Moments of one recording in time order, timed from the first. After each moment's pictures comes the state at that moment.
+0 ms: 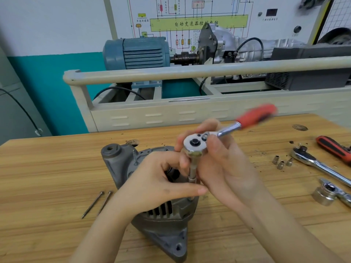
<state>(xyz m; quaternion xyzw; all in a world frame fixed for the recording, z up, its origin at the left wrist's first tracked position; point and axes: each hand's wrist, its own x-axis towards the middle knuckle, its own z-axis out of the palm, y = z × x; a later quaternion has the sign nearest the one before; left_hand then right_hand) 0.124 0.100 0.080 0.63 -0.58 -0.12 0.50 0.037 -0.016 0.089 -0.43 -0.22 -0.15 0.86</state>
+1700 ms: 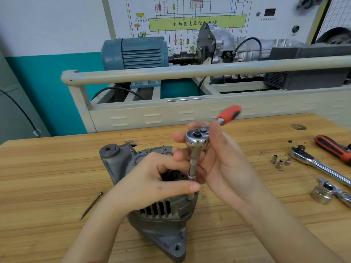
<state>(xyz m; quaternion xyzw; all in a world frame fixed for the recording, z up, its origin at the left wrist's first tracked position) 0.128 0.101 0.084 0.63 -0.60 -0.16 0.47 0.035 -0.017 0.091 -0.50 -0.14 -0.18 0.83</state>
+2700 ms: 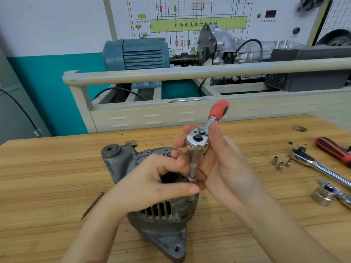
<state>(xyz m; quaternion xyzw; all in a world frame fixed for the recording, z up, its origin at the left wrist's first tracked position) 0.129 0.104 0.085 0.63 -0.59 -0.20 0.47 0.033 -0.012 0.093 -0.51 -0.14 -0.16 0.84</state>
